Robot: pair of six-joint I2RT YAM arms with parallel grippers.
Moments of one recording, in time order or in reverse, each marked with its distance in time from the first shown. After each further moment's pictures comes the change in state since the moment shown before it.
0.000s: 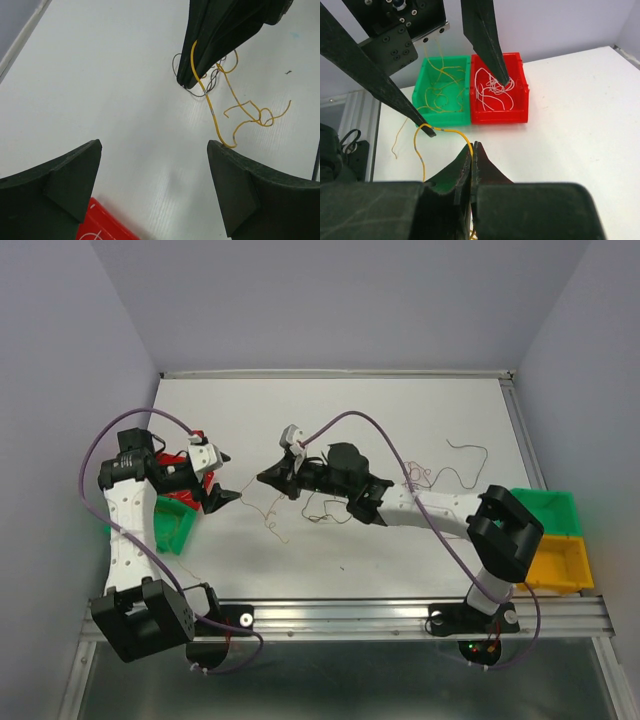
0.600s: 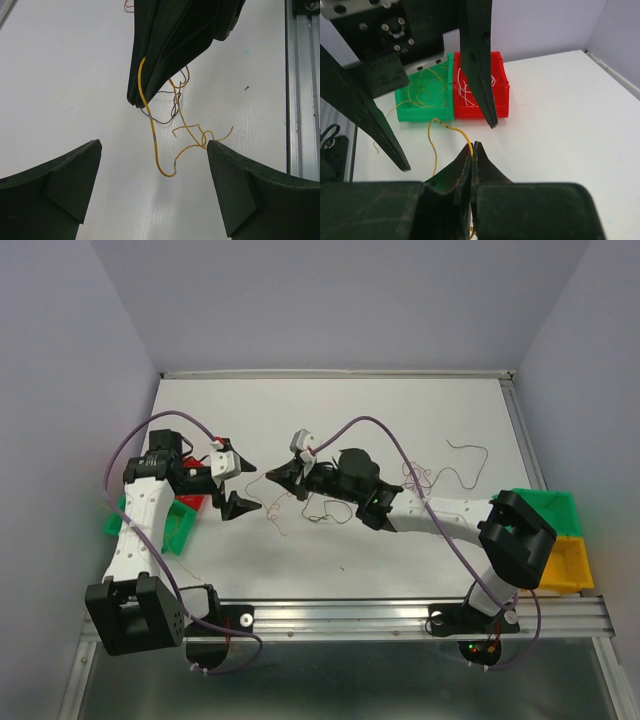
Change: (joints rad) left arm -0.195 0.014 -0.067 0.043 0.066 -0.029; right arm 0.000 -0.101 -0.127 0.027 0.068 -0.086
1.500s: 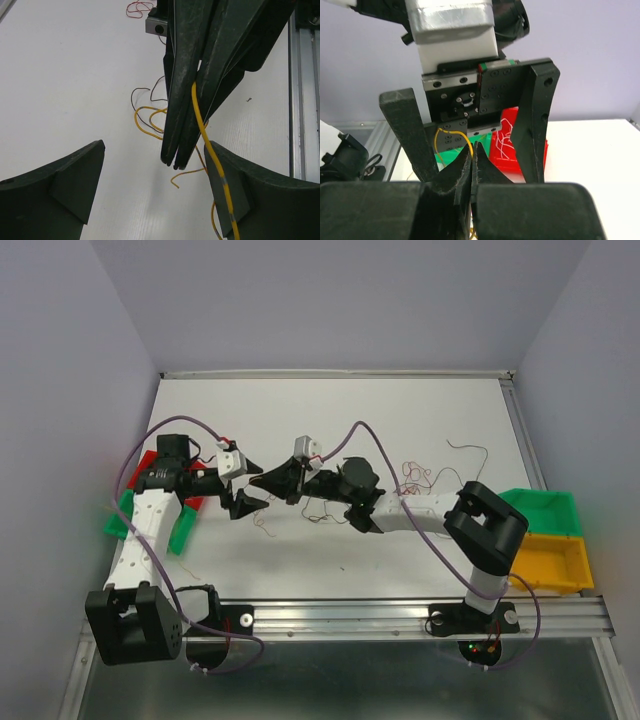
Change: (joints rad) left arm -0.066 -0.049 -0.132 0.320 0.002 -0.285; right arm 0.000 0.154 0.000 0.450 -0.192 0.131
